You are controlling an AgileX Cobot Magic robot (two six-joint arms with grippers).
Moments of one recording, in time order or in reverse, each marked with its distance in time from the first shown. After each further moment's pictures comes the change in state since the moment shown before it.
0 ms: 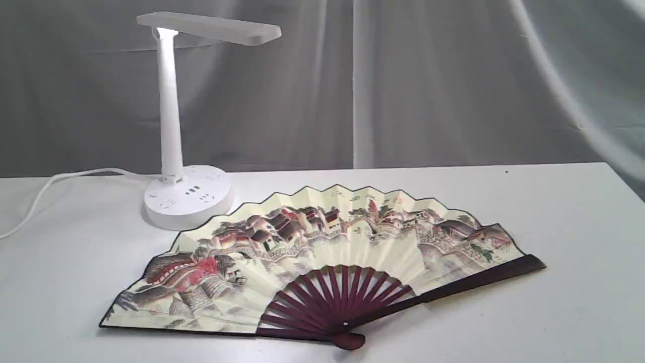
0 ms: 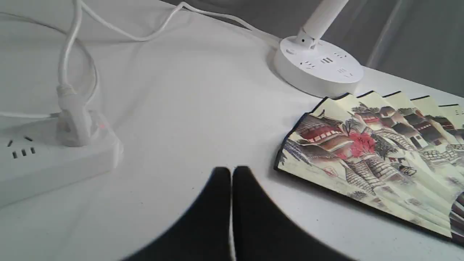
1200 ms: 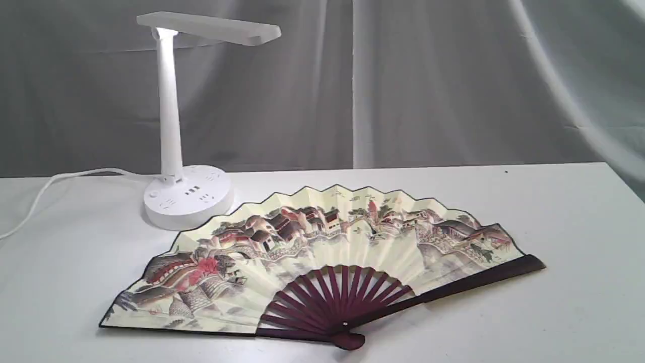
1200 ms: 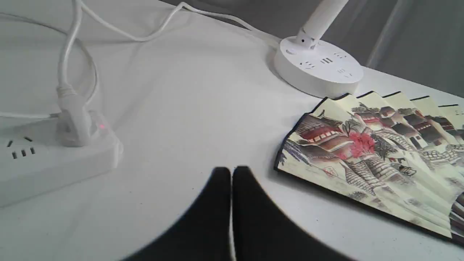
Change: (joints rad) left arm 0.000 0.000 0.000 0.000 0.000 0.000; right arm -0.056 0.115 0.000 0.086 -0.052 0.074
